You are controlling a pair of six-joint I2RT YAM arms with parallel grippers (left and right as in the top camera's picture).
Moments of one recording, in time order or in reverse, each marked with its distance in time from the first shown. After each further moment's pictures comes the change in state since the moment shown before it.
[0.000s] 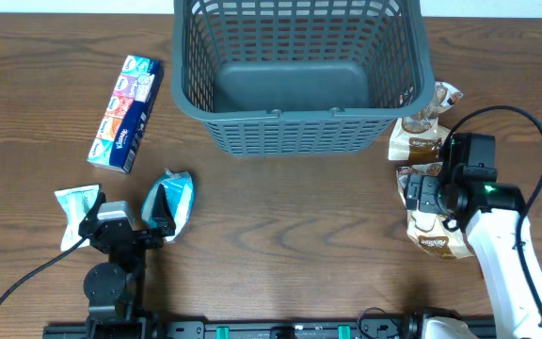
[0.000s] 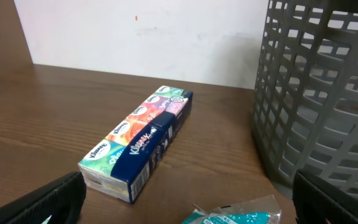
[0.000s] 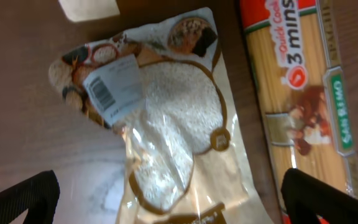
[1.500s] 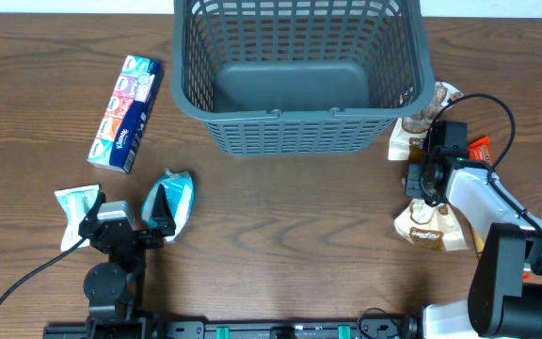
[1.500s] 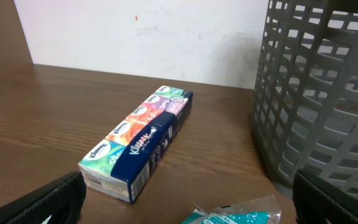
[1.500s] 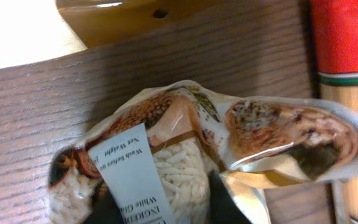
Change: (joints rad) left arm 0.000 0.000 0.000 0.000 0.000 0.000; right arm -0.002 0.393 0.005 0.302 0.019 0.018
